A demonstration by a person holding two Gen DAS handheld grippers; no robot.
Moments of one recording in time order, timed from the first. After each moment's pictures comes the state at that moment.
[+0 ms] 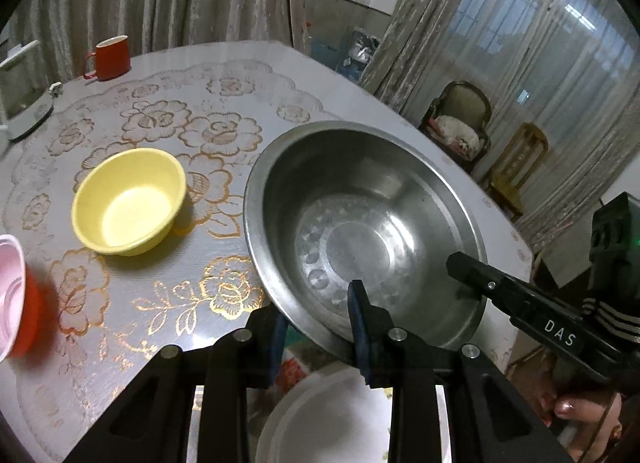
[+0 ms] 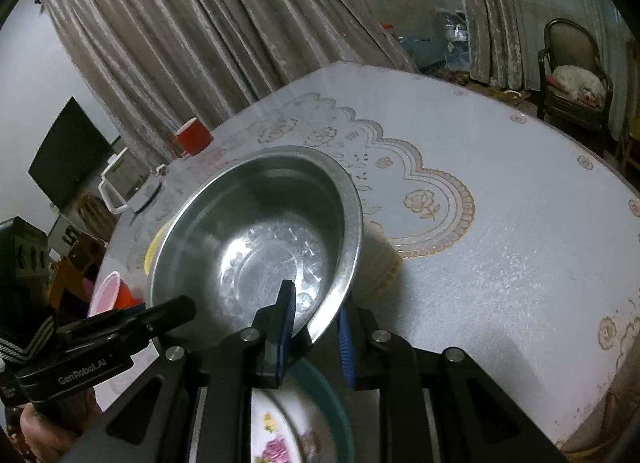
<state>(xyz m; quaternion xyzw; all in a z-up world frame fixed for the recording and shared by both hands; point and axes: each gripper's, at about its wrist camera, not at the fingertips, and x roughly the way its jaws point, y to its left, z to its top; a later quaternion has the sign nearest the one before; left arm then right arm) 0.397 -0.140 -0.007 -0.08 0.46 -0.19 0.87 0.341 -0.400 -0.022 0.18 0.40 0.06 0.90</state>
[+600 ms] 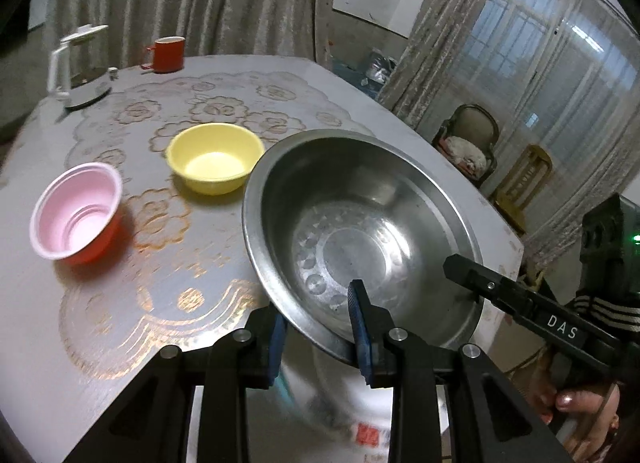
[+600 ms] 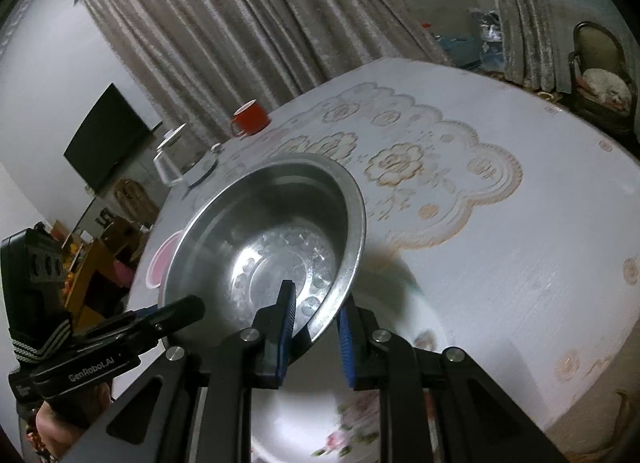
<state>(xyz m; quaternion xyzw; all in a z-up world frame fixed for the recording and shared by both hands) 0.301 -0.071 0.006 -0.10 0.43 -0.16 0.88 0.277 -0.341 -0.006 0.18 0.40 0.13 0.89</state>
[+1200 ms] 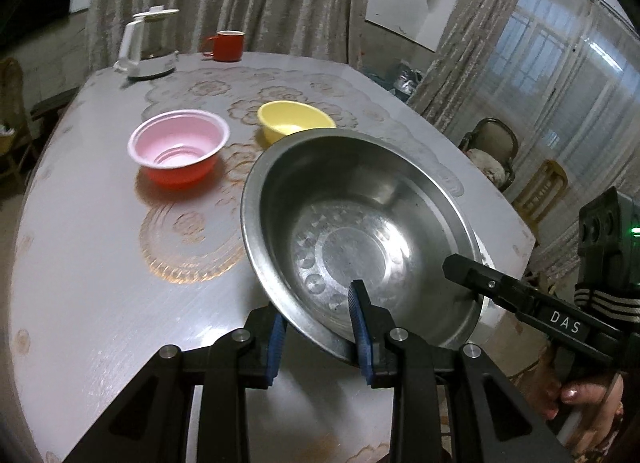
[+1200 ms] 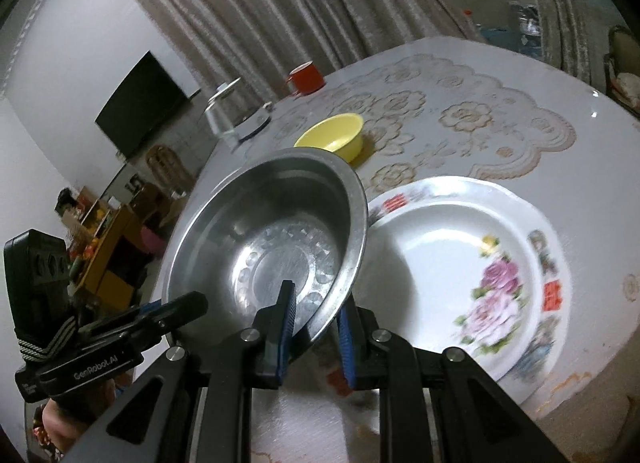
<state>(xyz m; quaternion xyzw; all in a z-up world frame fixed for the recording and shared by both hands) 0.222 0.003 -0.010 -0.12 0.43 -0.11 0.89 0.222 -0.260 -0.021 0.15 0.42 0.20 0.87</state>
